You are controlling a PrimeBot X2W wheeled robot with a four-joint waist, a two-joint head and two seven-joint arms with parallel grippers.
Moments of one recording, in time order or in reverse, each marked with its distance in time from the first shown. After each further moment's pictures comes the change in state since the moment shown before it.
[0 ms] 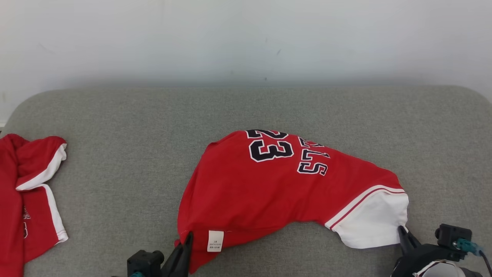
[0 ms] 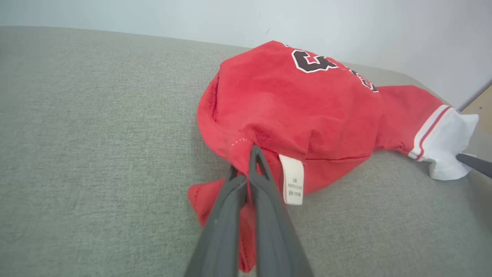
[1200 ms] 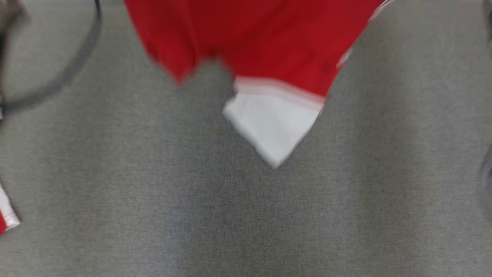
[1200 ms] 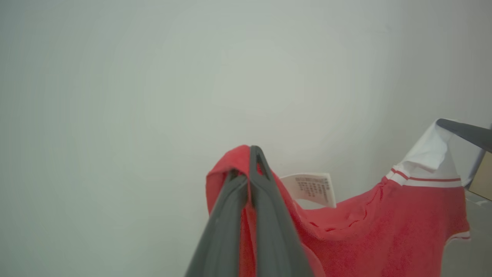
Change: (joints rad) left arm -1.440 0.096 0.067 0.256 -0.133 -0.228 0.473; right arm -1.291 0.030 -0.154 0.073 0.083 0.000 0.358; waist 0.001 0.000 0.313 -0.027
